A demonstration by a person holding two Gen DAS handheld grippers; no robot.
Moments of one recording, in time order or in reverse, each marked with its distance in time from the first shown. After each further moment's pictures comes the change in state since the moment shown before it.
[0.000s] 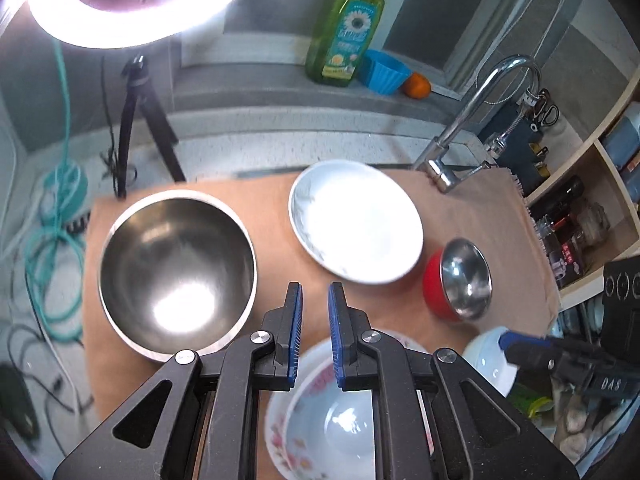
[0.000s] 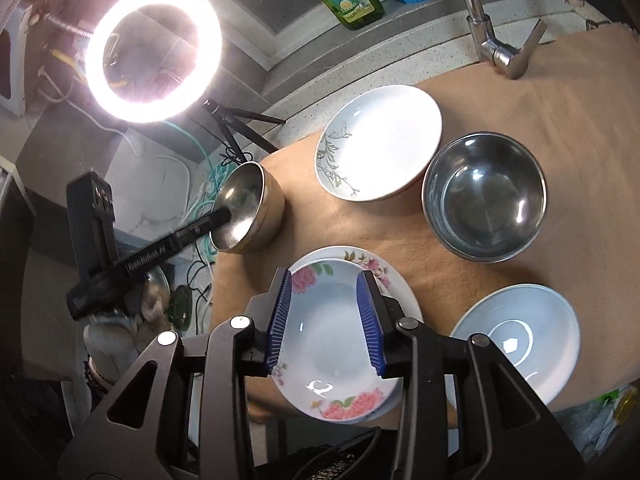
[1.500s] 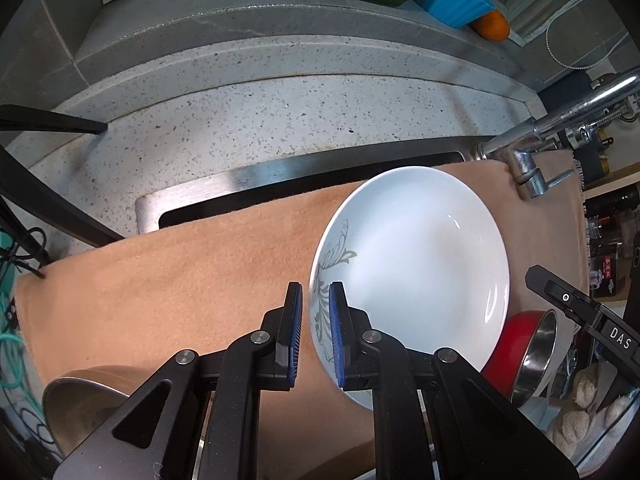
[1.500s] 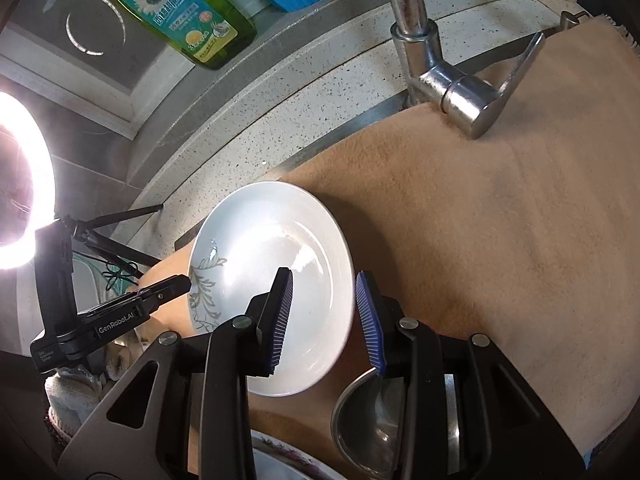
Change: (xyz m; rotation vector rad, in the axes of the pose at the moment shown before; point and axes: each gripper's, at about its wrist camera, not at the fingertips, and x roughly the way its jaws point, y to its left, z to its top) left arm 0.167 0.024 0.096 -0.025 0.361 0.024; right arm 0.096 -0.078 0.153 0.219 -0.005 -0.293
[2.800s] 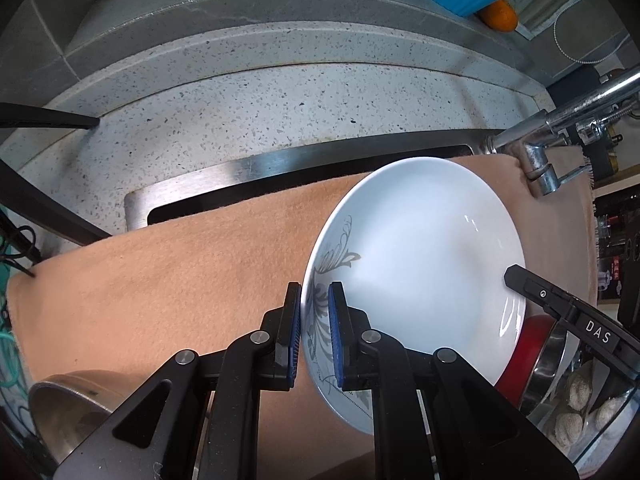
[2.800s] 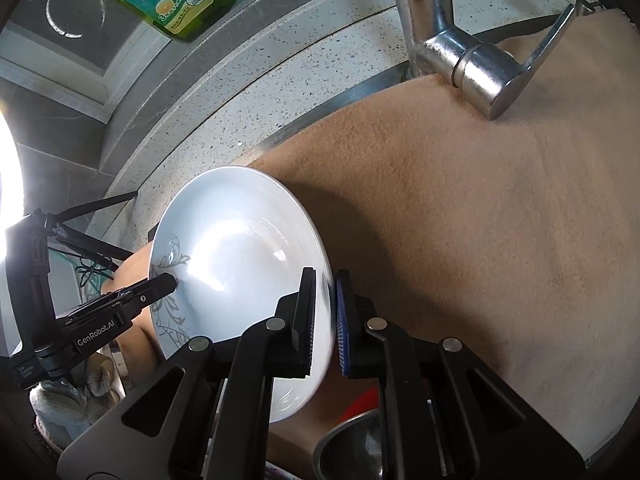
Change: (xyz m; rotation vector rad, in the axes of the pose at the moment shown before) left arm 0.016 -0.005 0.001 -0.004 0.001 0.018; right arm 0.039 -0.008 0.000 -0.002 0.066 -0.043
